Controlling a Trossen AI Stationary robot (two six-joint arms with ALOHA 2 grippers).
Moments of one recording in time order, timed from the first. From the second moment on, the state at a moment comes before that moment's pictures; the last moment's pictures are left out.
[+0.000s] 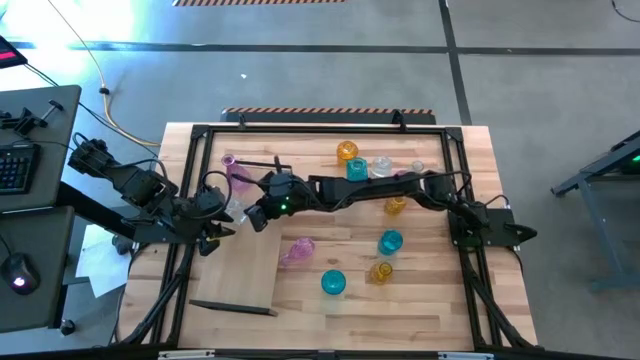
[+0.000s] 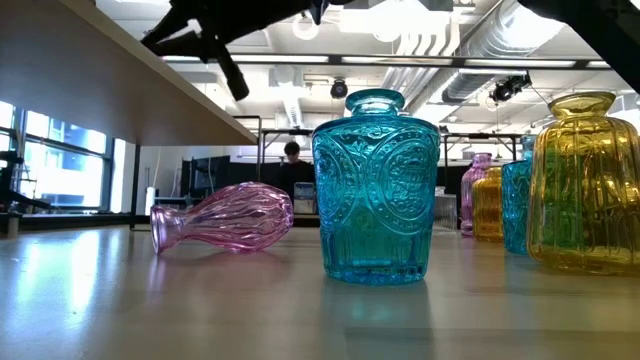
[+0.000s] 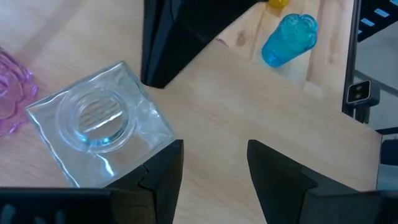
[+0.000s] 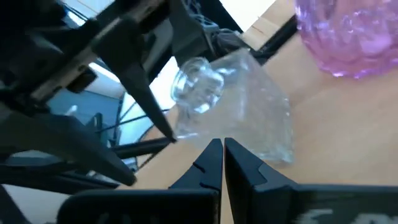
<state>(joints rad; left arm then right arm) -0.53 0.84 0.99 -1.10 -0.33 -0.84 0.03 2.28 2.06 -0.17 -0.04 0.81</state>
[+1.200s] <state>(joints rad) -0.53 0.84 0.99 -1.09 -0.35 -0.84 0.00 2.31 2.06 -0.14 0.00 0.80</state>
